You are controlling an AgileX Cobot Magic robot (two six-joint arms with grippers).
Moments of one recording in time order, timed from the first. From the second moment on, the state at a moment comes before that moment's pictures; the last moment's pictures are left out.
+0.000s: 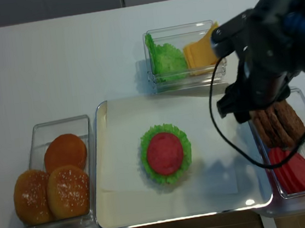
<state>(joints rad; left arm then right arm) 0.03 -0.02 -0.49 0.03 1.18 -0.09 0.53 1.55 -1.20 -0.29 1.12 0.37</state>
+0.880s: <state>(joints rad) 0.03 -0.02 -0.49 0.03 1.18 -0.09 0.53 1.65 -1.20 -0.36 1.09 0.39</state>
